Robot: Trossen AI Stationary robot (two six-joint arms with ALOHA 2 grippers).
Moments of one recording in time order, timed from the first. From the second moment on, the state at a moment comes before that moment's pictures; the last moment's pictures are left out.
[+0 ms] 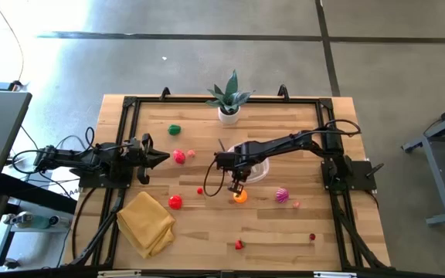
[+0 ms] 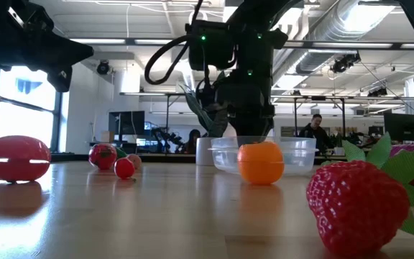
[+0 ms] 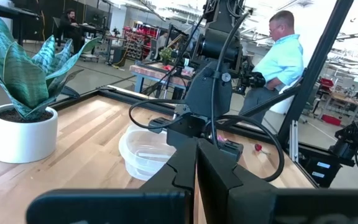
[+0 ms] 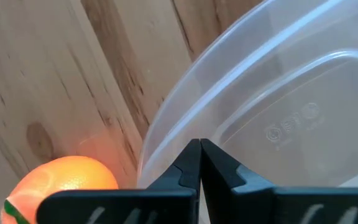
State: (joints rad) left arm 0.03 0.01 0.01 0.05 -0.20 -0.24; right arm 0.01 2.07 1.49 -0.85 -0.06 0.36
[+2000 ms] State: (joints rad) left arm 0.03 0.01 0.01 0.05 -0.20 -0.21; right arm -0.07 0.94 0.92 -0.67 0.09 0.21
